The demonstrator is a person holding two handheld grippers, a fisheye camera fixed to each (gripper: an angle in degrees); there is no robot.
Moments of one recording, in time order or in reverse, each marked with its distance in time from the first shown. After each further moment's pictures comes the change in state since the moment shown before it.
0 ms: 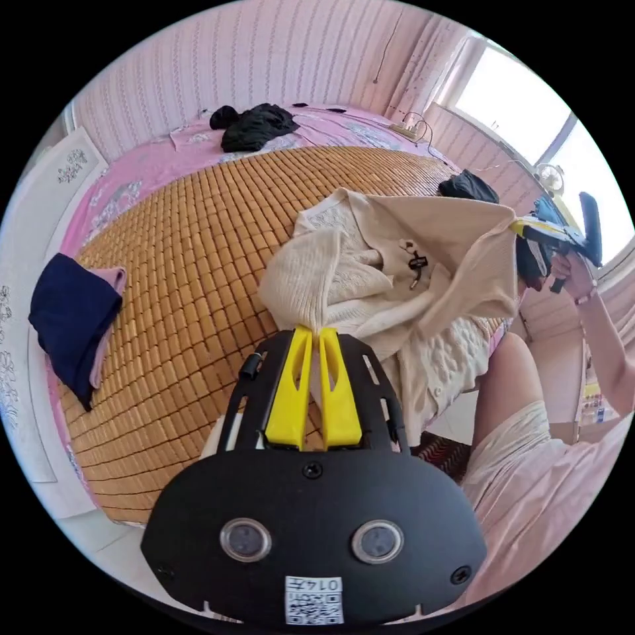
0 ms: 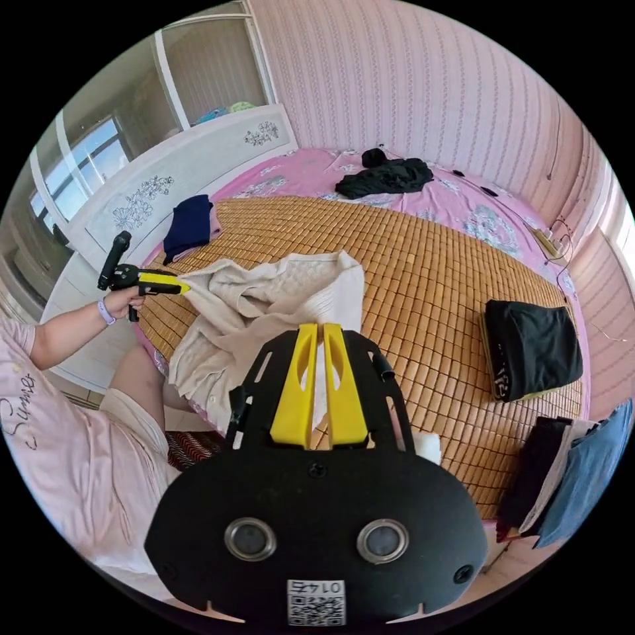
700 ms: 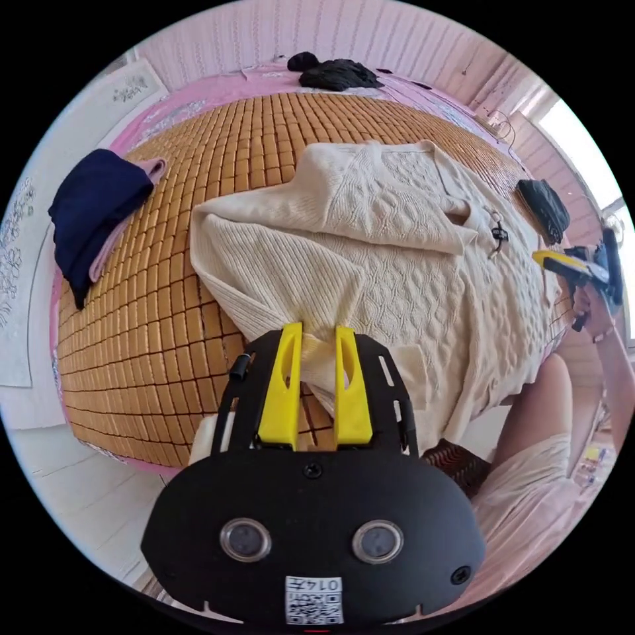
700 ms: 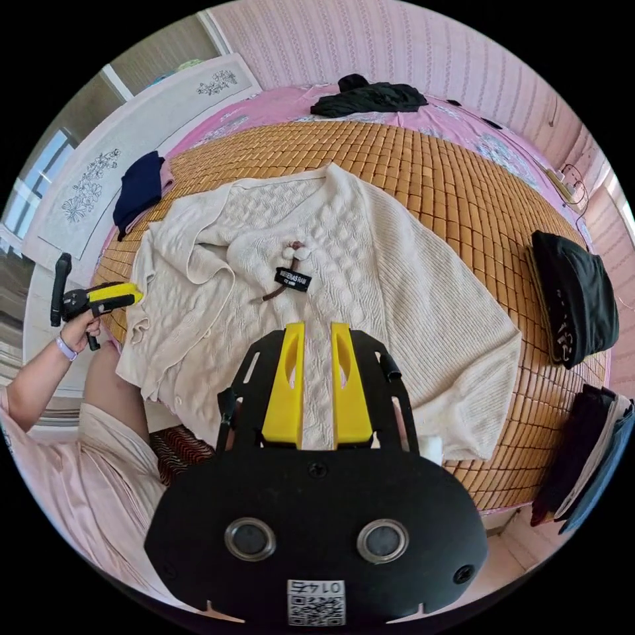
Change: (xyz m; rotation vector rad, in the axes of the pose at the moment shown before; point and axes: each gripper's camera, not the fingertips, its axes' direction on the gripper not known) left arm -0.011 0.025 0.055 -0.180 -0.106 -0.191; right arm -0.037 -0.016 0.152 -0.312 -0.051 -0.006
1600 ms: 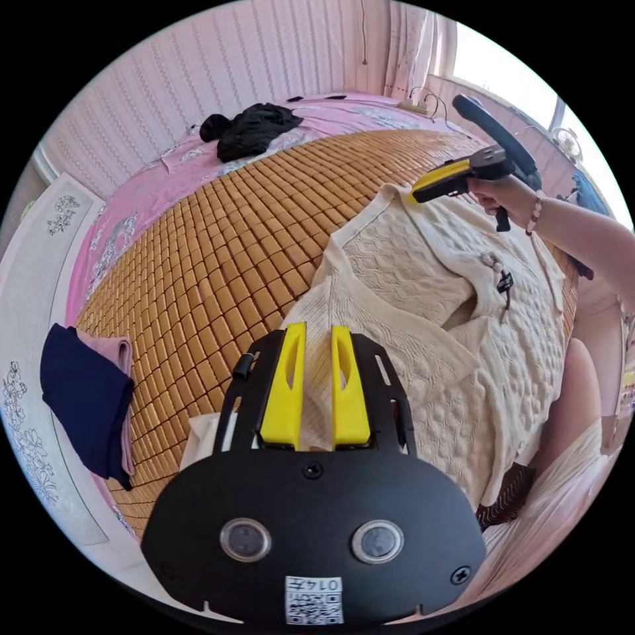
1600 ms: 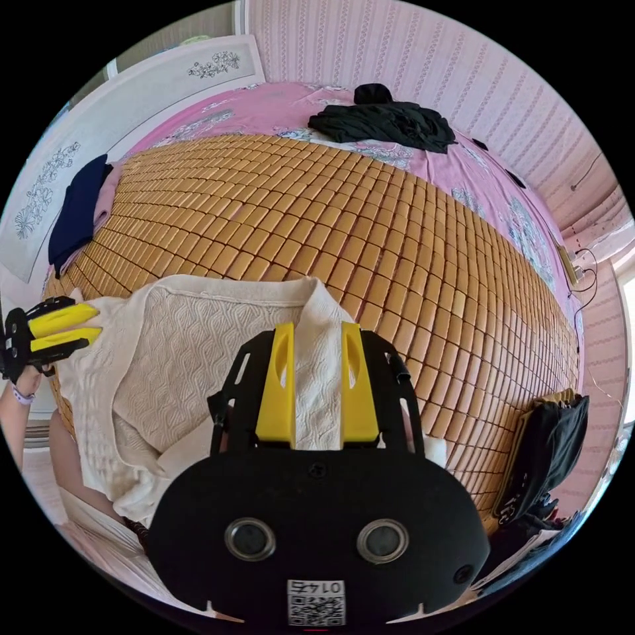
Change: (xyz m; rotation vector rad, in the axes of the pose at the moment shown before) left arm -0.014 -0.147 0.032 0.073 0.012 0.305; right arm 0.052 -0.204 0.064 -0.020 0.185 -0.045
